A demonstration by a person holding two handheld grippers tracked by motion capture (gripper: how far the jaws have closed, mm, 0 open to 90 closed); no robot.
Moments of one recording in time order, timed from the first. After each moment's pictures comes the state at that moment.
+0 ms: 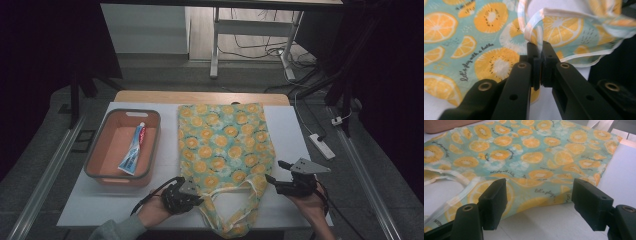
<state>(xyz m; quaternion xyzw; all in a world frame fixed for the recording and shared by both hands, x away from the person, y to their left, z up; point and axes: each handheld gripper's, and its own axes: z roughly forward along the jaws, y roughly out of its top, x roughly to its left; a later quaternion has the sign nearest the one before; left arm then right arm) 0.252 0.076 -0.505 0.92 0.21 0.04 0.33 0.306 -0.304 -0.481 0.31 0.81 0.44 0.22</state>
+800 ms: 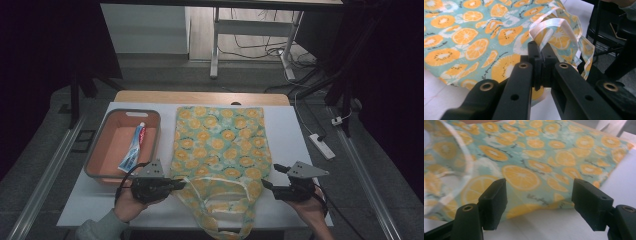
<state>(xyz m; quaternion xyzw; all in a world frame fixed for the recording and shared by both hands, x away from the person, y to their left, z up) 0.246 0.145 -0.456 0.84 0.26 0.05 0.46 0.289 -0.289 -0.469 0.28 0.83 0.45 0.20</state>
